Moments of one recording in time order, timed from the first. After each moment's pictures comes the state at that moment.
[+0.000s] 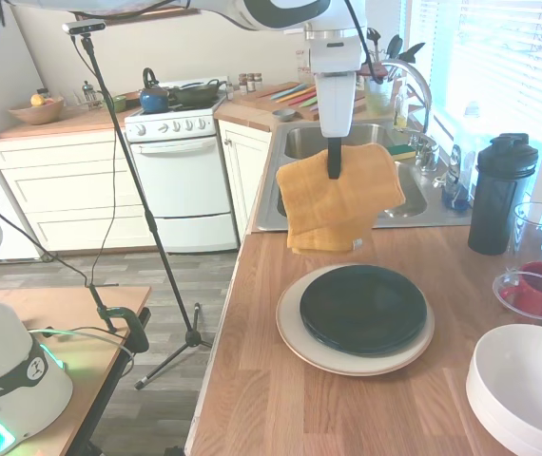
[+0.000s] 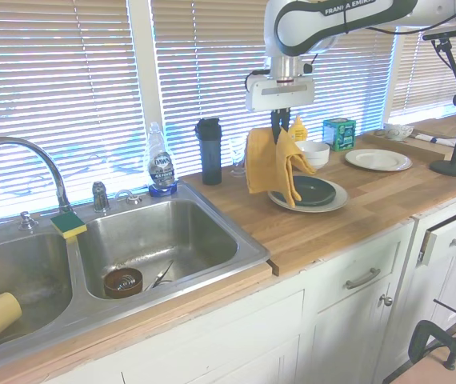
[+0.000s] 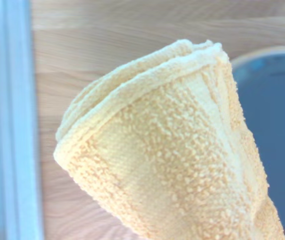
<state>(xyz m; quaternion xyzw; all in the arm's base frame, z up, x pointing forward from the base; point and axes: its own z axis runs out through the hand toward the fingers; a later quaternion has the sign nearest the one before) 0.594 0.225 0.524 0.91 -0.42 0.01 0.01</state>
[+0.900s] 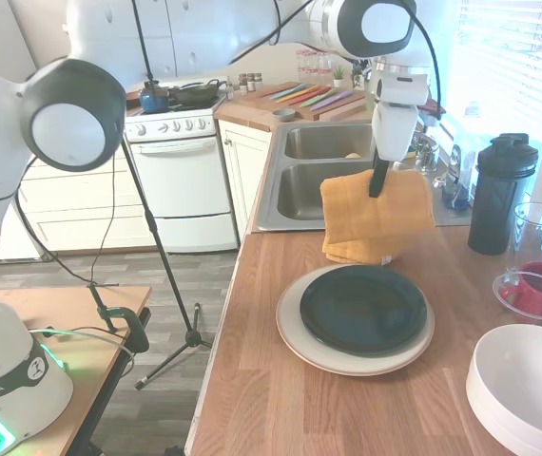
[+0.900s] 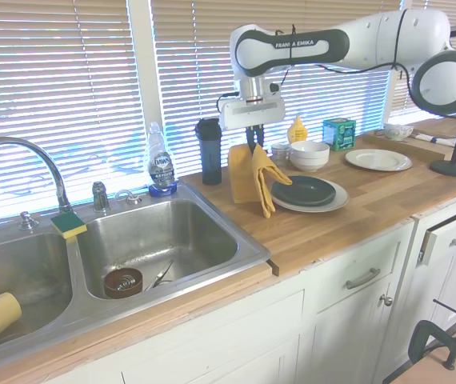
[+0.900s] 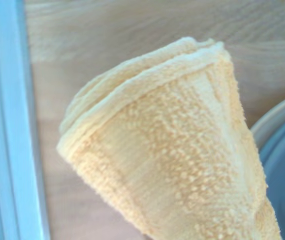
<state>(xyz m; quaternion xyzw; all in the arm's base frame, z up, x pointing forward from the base) 0.693 0.245 0.462 0.89 -0.45 -0.05 0.05</state>
